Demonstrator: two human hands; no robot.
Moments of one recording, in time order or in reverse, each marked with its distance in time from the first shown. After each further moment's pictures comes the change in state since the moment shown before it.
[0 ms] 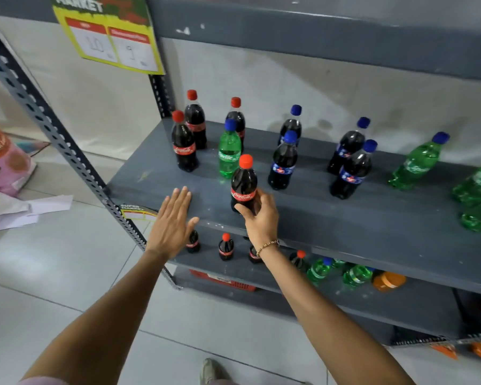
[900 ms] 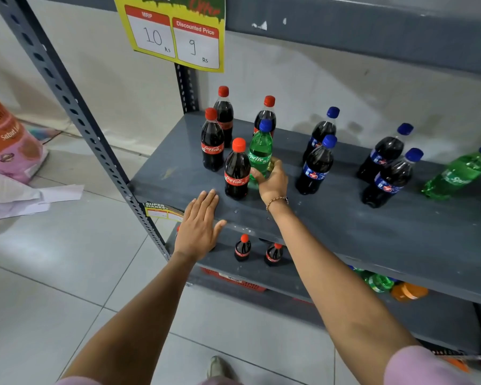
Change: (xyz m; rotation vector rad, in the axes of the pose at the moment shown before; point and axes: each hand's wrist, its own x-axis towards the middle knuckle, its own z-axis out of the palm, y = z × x) left_hand 0.002 -0.009 0.010 -0.034 0.002 -0.009; right_hand 0.088 -0.020 0.066 -0.091 -0.005 0.095
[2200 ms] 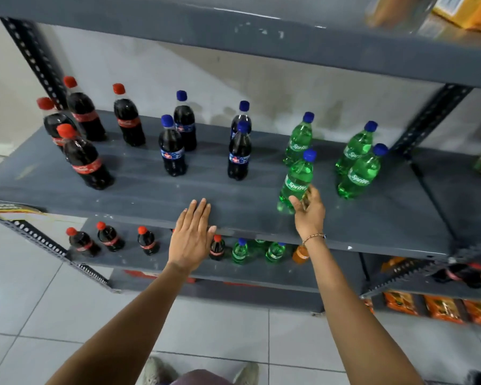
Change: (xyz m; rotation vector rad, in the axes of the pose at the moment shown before) left_hand -0.014 0.277 0.069 0.030 -0.024 0.136; right_hand -0.057 0.136 -0.368 0.023 0.278 0.027
